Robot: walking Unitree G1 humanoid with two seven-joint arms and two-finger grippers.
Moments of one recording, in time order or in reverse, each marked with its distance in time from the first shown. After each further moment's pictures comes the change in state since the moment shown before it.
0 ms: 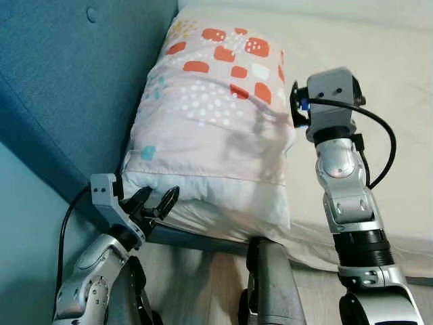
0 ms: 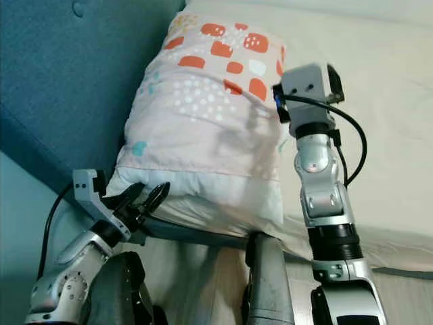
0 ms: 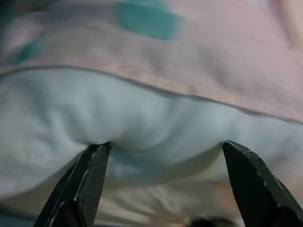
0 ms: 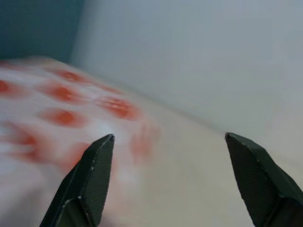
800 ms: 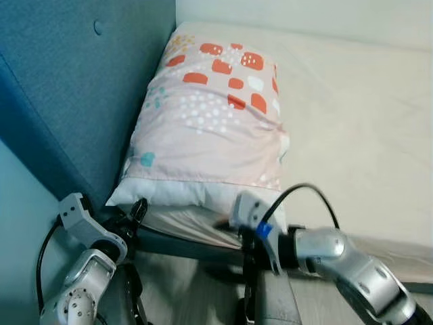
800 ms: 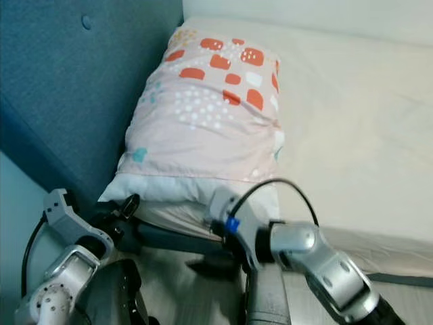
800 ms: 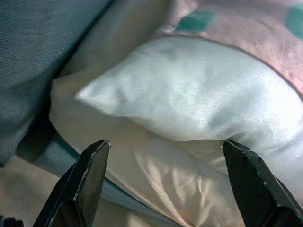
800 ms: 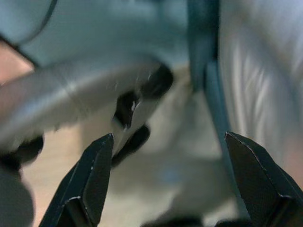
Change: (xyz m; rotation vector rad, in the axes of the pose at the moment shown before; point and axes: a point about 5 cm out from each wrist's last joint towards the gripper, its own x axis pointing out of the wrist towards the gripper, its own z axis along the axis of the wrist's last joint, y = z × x) left arm -0.023 0.025 -0.006 -0.222 0.055 0.332; right arm -0.149 0.082 -0.035 0.192 0.574 1.343
